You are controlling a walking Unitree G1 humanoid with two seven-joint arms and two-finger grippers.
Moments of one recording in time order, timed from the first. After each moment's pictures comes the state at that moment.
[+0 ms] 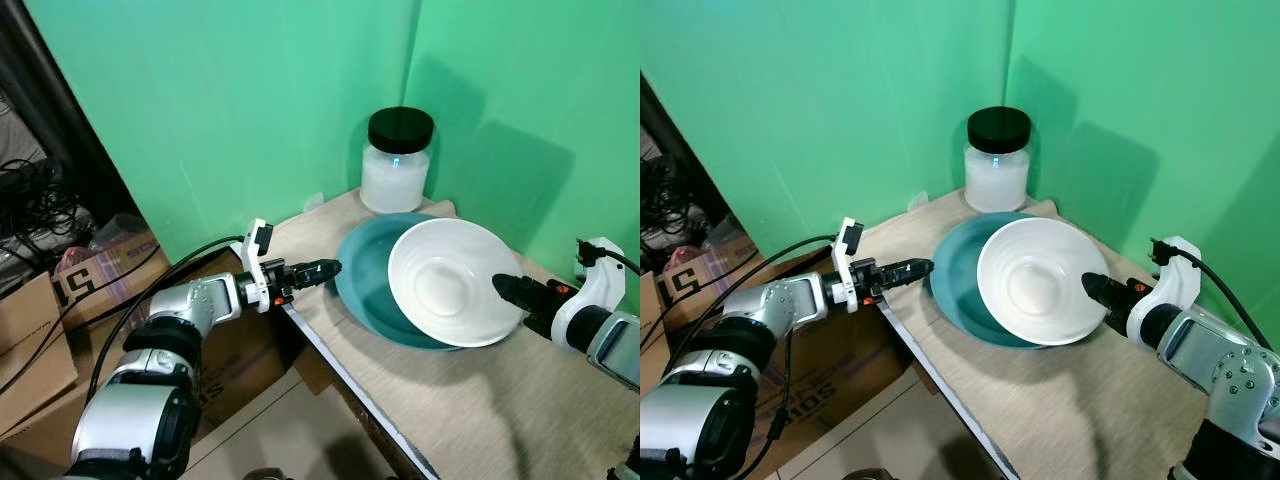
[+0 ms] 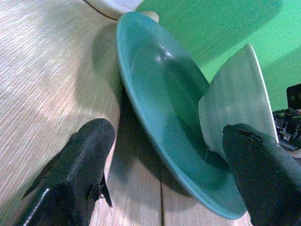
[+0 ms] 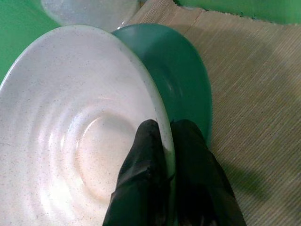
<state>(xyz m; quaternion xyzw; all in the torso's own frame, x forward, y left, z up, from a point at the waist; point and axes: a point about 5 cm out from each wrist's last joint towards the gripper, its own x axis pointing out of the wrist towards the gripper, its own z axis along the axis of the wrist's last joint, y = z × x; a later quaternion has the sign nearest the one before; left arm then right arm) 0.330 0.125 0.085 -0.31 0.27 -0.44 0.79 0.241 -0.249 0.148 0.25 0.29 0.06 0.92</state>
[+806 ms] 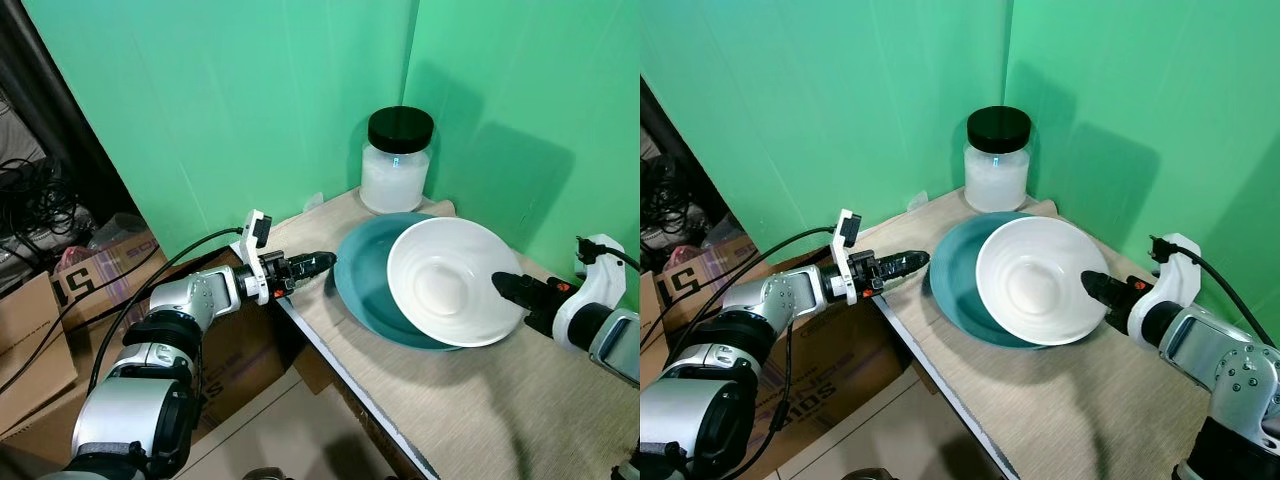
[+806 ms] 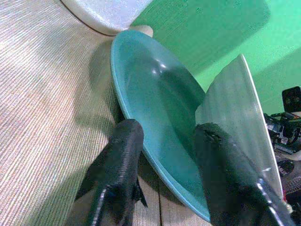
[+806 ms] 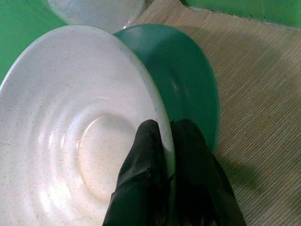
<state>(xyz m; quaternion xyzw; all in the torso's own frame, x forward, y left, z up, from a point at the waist) 0.335 0.128 0.092 -0.31 0.25 -0.45 0.80 0.242 -0.249 0.151 0.24 0.29 0.07 0.92</state>
